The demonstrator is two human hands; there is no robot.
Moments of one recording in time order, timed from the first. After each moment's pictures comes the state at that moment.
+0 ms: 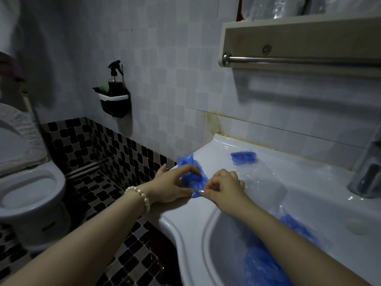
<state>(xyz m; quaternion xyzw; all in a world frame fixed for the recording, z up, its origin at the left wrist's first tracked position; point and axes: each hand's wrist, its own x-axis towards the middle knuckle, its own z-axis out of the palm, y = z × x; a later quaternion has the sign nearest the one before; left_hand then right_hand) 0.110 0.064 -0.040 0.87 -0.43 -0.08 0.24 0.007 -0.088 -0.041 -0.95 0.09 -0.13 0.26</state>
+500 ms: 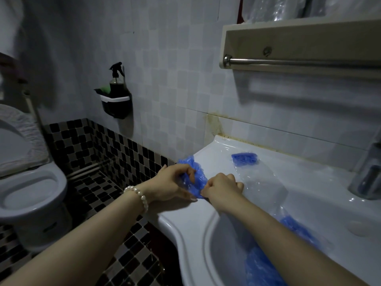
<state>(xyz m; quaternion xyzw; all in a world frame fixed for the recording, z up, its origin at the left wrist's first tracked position) 0.121 0.068 -0.047 0.81 -0.43 -0.11 0.38 0.023 -0.072 -0.032 -0.96 0.20 -0.05 0.16</state>
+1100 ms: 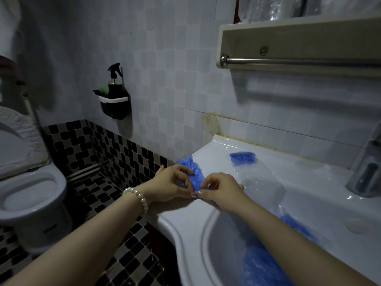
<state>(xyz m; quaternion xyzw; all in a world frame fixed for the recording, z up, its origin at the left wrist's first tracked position) 0.121 0.067 -0.047 0.82 -0.42 -0.10 0.36 0.008 -0.084 -0.036 -0.93 0.11 -0.11 0.34</state>
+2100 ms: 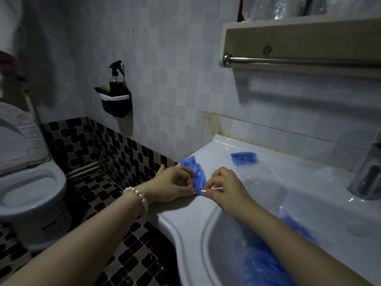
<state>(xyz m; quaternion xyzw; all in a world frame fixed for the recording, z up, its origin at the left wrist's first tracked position) 0.120 0.065 -0.046 0.83 -0.45 -0.07 0.32 0.009 -0.099 -0.047 -0.93 0.02 -0.18 0.33</state>
